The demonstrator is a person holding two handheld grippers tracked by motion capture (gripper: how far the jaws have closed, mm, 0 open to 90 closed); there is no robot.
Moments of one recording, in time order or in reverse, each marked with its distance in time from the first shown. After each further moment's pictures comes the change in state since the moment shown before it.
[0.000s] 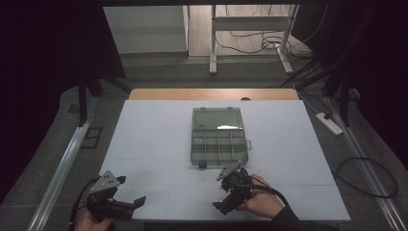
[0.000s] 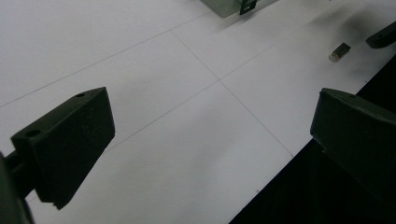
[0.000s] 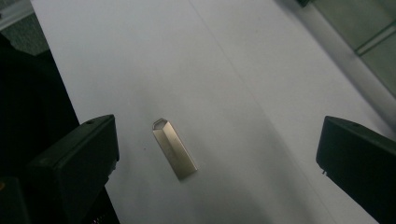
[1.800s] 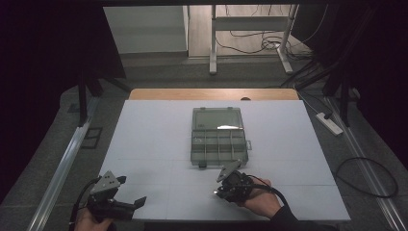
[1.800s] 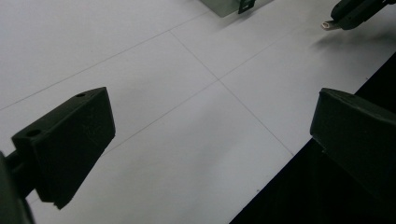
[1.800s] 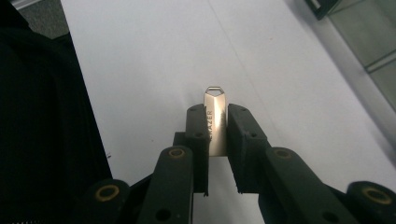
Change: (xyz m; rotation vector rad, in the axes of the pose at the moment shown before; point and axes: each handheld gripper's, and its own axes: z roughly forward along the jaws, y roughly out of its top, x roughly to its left) left arm -0.001 0.000 0.000 0.002 0.003 0.017; right arm -0.003 0.003 -0.008 -0.008 0.046 -0.092
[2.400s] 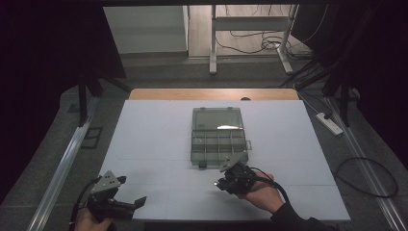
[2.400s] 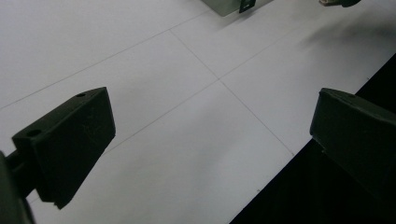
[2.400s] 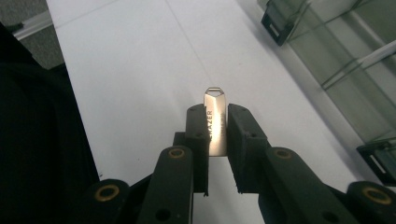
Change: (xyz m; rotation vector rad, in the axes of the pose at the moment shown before) left arm 0.000 0.000 0.000 0.005 0.001 0.000; right arm -0.015 0.008 -0.013 -0.064 -0.004 0.056
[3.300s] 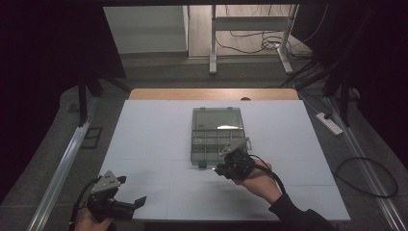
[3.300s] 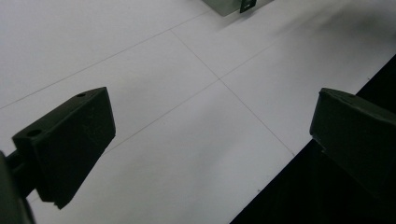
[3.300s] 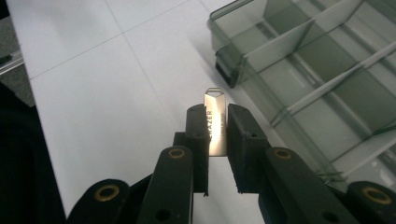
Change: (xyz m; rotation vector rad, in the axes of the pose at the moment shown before) left arm 0.000 0.000 0.000 0.001 0.000 -0.002; right arm -0.025 0.022 -0.004 -0.076 -0.047 0.053
